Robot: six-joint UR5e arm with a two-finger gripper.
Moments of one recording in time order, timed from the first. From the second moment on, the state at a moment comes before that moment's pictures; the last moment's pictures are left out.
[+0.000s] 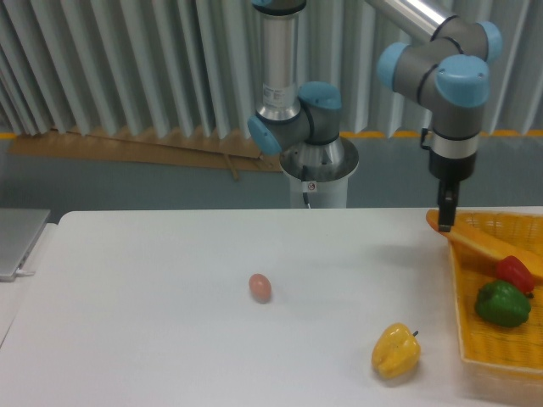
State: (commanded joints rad) arm 2.87 -1.73 -1.65 -1.35 1.56 2.47
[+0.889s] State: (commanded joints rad) arm 2.94 -1.86 -1.65 -1.23 1.56 2.76
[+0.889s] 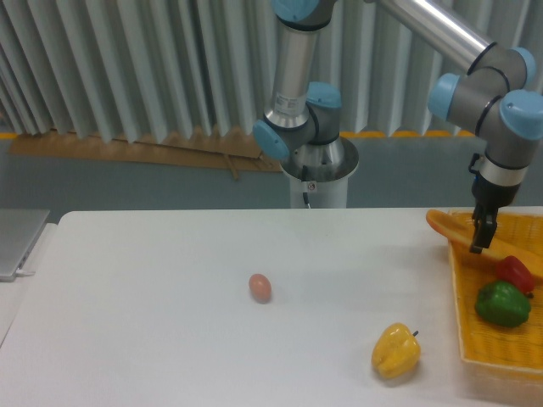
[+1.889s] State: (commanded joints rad) arm 2.97 -1.91 -1.68 -1.22 1.56 2.71
